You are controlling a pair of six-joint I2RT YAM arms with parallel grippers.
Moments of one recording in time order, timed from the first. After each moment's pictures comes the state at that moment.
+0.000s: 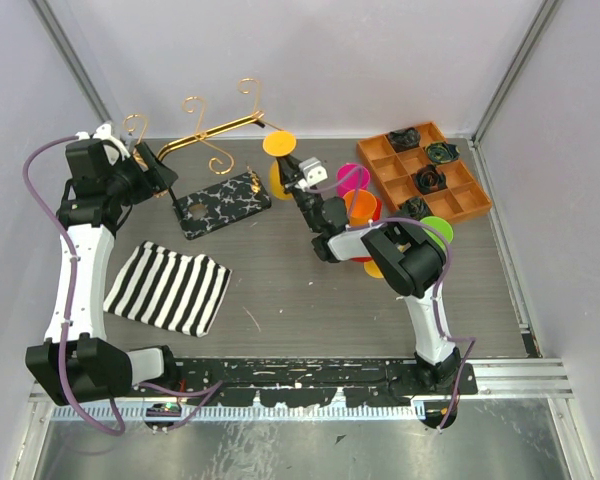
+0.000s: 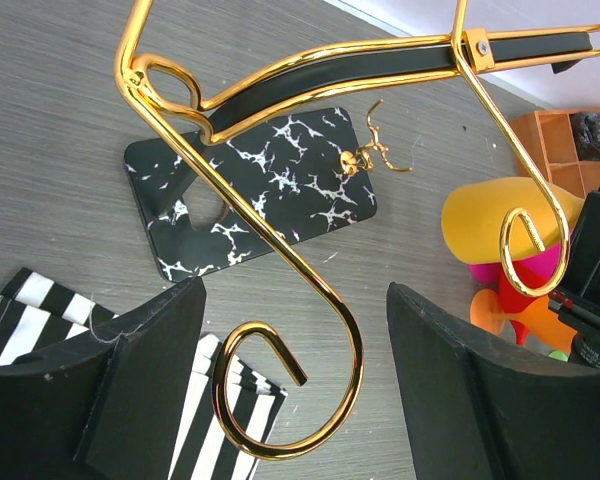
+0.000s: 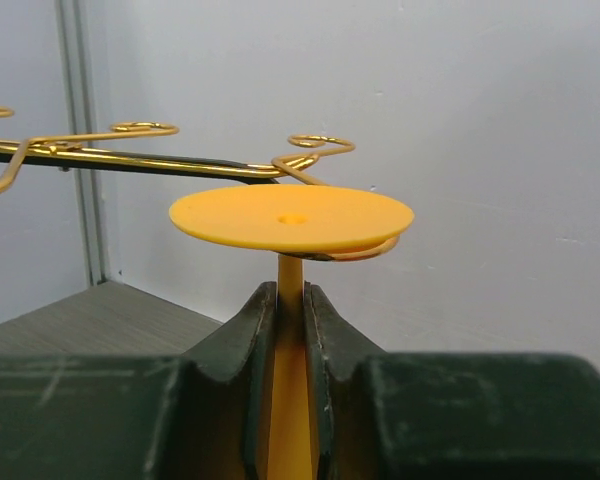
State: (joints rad) left arm 0.14 1.25 1.29 -0.55 0.28 -0.37; right arm 0.68 2.12 1.15 1.55 0.13 -0.17
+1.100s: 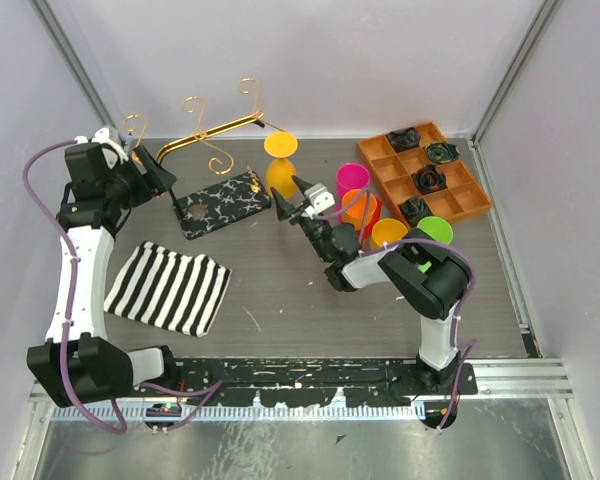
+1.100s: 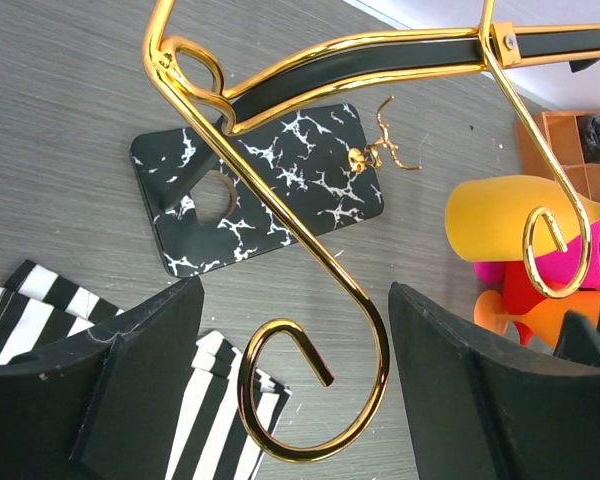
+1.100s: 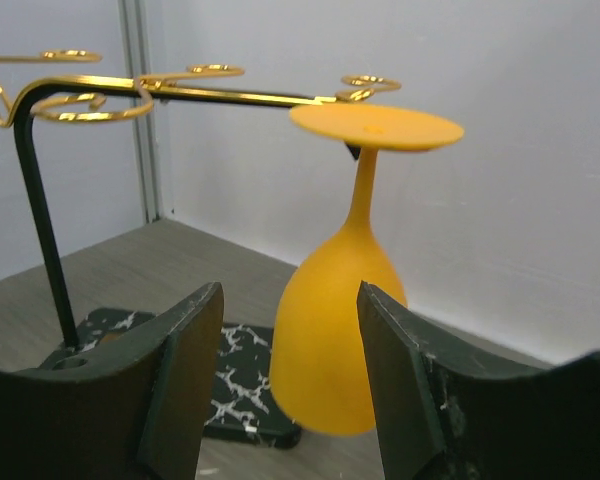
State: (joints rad) left arm 0.16 1.24 1.26 -0.54 0.29 -0.38; right arm 0.76 1.91 0.85 1.55 0.16 -0.15
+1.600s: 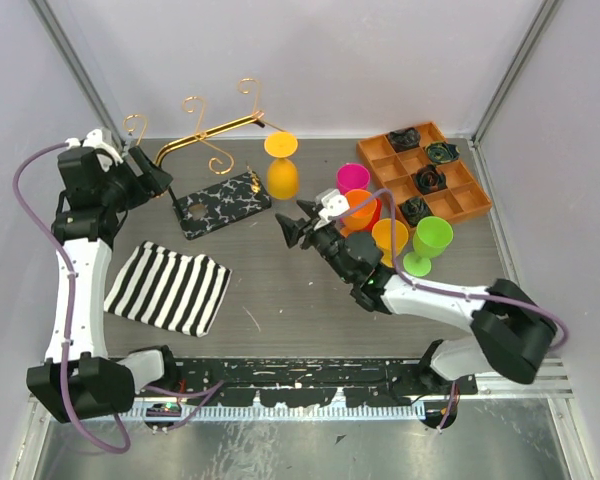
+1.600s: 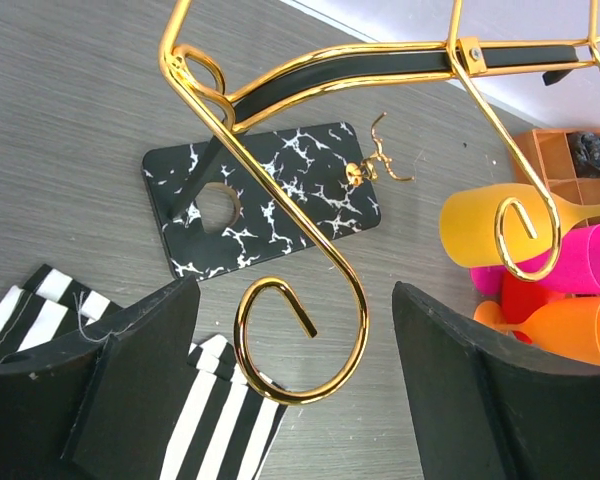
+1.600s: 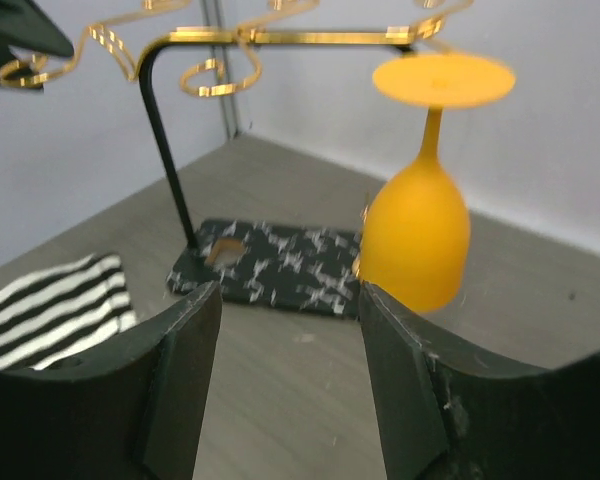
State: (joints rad) left arm 0.16 1.17 1.24 -0.53 0.27 -0.37; right arm 0.88 1.41 0.66 1.01 0.23 -0.02
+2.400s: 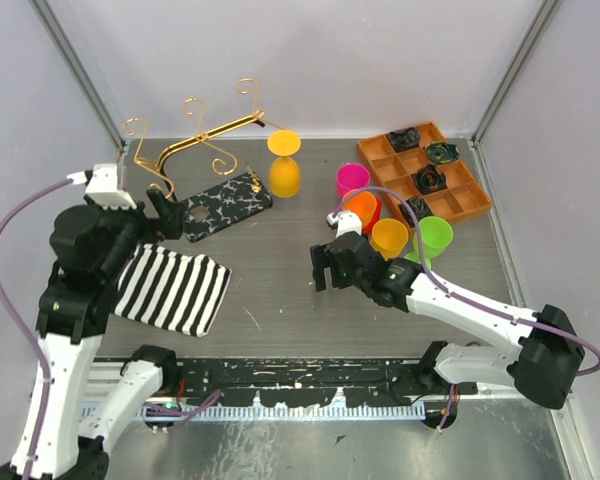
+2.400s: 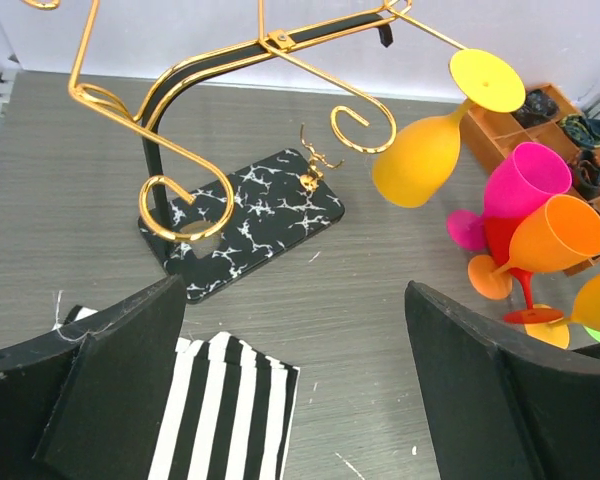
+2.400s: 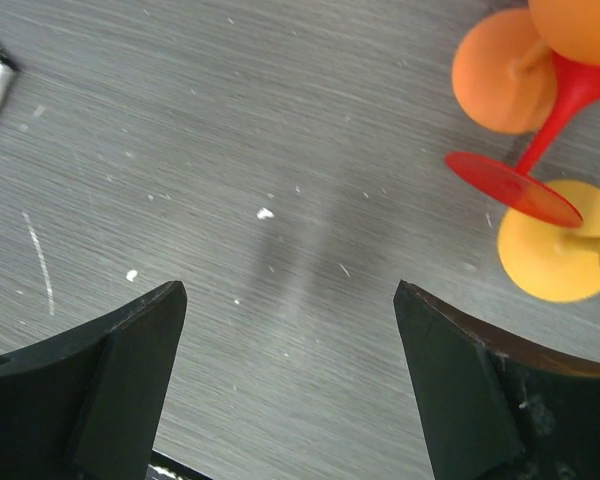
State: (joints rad) left arm -0.21 0.75 1.16 -0.60 -0.02 -0.21; right arm 0.88 1.16 0.80 -0.36 0.30 0.46
